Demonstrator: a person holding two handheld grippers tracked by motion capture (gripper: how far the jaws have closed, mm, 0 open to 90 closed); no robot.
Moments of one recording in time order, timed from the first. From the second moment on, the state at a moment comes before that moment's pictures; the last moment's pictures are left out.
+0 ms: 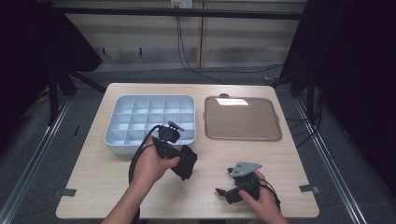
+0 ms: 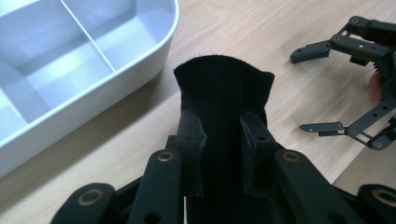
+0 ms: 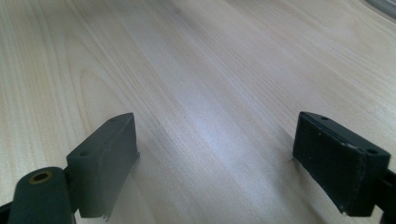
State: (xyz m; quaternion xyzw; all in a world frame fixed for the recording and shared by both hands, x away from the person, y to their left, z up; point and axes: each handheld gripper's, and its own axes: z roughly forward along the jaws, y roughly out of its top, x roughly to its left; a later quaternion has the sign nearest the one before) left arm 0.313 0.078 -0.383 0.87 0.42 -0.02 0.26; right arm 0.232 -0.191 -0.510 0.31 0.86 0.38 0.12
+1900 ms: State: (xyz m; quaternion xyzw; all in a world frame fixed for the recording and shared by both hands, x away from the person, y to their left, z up) left arm 0.349 0.141 -0.333 0.84 0.47 0.01 0.26; right arm 0.232 -0.190 -0.510 0.32 0.86 0.38 0.12
